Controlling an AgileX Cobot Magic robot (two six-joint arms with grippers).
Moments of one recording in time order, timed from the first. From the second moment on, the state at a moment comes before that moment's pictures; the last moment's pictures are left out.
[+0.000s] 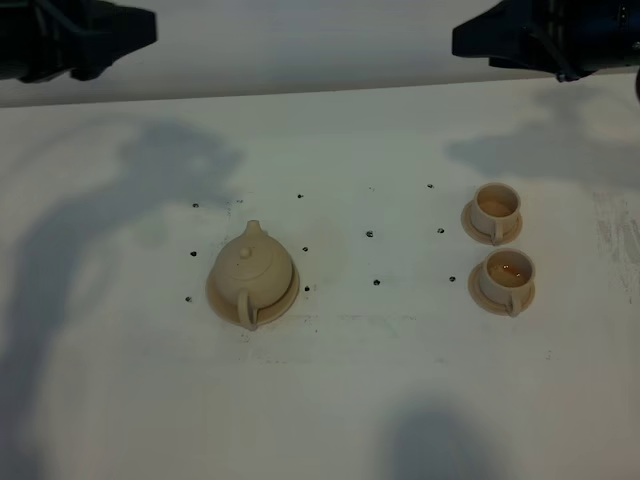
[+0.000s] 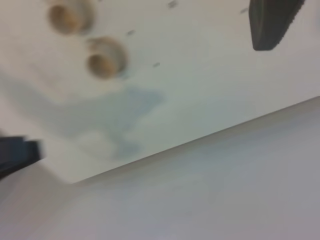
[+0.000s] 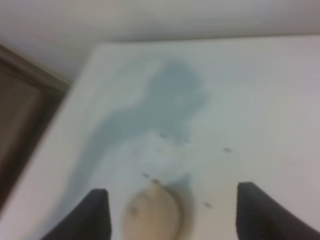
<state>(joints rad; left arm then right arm) -0.03 1.41 -1.23 -0.99 0.63 1.03 0.02 1.64 -1.35 1.08 0.89 -0.68</state>
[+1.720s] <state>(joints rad) -0.03 1.32 -1.23 -0.52 0.76 0.58 0.02 0.50 -0.90 0.20 1.14 -0.19</state>
